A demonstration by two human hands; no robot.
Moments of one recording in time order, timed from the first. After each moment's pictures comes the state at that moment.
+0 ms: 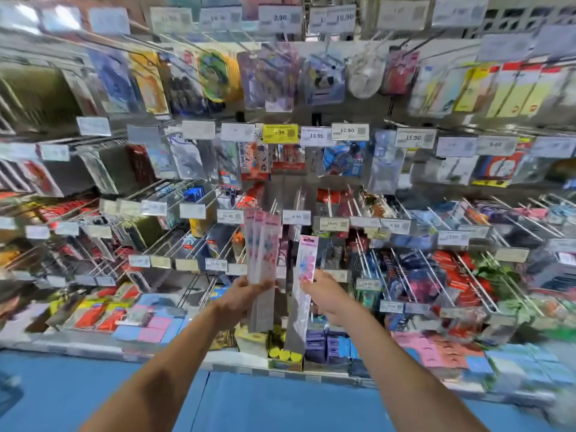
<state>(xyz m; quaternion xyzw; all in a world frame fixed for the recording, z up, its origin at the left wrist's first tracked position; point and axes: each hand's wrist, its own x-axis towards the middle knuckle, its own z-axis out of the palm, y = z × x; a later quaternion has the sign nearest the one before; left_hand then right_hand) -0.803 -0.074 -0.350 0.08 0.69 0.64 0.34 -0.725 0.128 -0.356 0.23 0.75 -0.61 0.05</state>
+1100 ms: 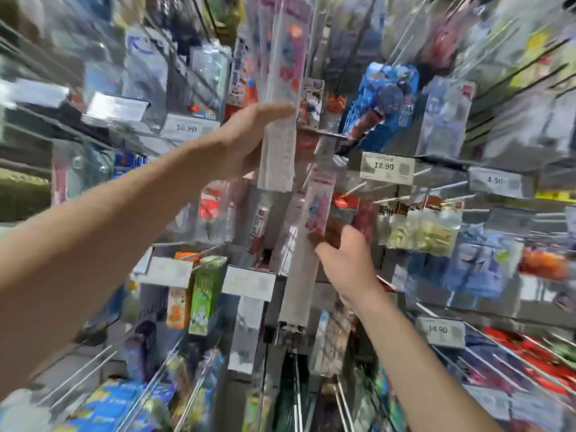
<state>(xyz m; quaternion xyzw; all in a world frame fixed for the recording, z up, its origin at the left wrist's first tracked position) -1.005 0.048 -0.400 0.41 0.57 0.71 0.05 -0.916 0.223 -0.543 0.04 0.80 -0.43 -0.42</state>
